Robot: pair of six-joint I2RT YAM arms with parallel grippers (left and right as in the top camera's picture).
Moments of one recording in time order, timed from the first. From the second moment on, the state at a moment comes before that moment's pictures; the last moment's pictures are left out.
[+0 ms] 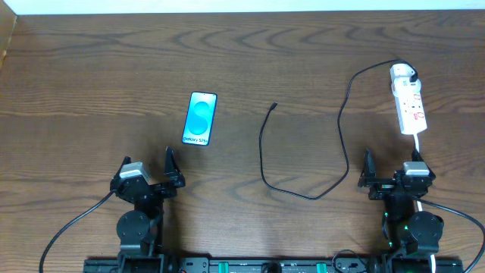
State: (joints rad) left arm -0.02 0.01 0.02 -0.10 -0.13 -0.20; right arm -0.03 0.01 0.01 -0.07 -0.02 -0.01
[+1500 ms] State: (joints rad) left arm -0.02 0.01 0.02 -0.10 -0.14 -0.01; right arm -0.03 0.01 0.01 -0.07 -0.02 -0.01
